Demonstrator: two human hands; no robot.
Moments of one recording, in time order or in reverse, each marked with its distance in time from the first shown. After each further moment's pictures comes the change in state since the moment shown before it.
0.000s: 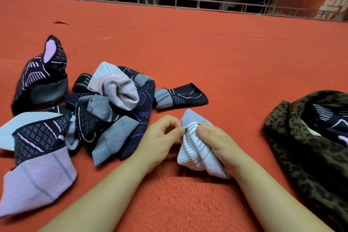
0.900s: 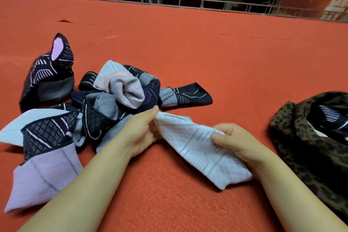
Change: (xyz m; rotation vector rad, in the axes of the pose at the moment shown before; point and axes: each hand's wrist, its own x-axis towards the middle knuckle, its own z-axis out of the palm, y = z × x) left_hand 0.016 0.005 -0.041 -0.520 0.017 -0.462; right_hand -0.005 -0.014 -0.033 -0.351 0.026 0.066
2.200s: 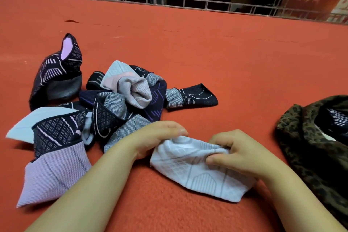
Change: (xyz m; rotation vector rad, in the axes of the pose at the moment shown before) left_hand -0.009 0.002 -0.006 0.496 -0.215 -0.064; right_hand -0.009 -0.018 0.012 -0.732 -0.069 -0.228
